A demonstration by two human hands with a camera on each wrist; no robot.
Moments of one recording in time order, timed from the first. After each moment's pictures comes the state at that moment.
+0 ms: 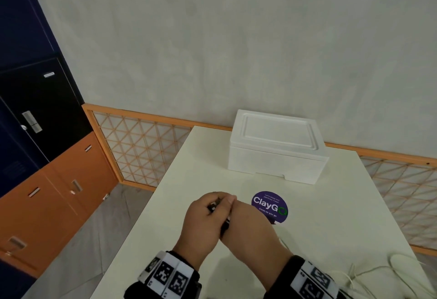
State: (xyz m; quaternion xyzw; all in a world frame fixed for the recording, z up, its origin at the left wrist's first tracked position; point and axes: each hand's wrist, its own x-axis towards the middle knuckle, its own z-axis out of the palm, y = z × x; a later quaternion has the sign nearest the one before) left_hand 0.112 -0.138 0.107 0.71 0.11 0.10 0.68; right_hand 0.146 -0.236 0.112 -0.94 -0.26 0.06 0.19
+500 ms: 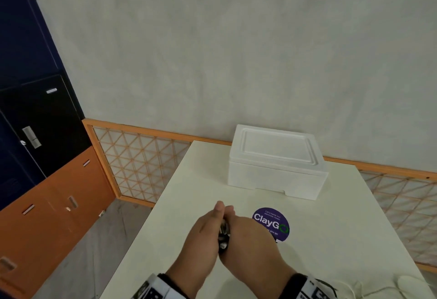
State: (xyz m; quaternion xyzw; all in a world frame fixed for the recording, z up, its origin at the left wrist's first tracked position) left_hand 0.110 -0.140 0.135 0.66 0.17 0.02 0.73; right_hand 0.144 -0.238 0.123 -0.95 -0.28 0.02 0.17
